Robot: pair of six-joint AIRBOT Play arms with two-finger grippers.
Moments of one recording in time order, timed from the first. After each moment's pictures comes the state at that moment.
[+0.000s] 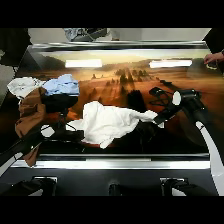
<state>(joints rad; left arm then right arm) -0.29 -1.14 0.59 0.99 -0.76 -1.59 0.09 -1.34 1.13 -1.60 1.21 1.07</state>
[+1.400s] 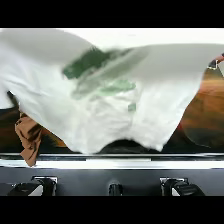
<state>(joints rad) 0.01 -0.94 1.93 1.11 -1.16 -1.60 0.09 -0.87 1.87 -1.96 1.30 1.13</state>
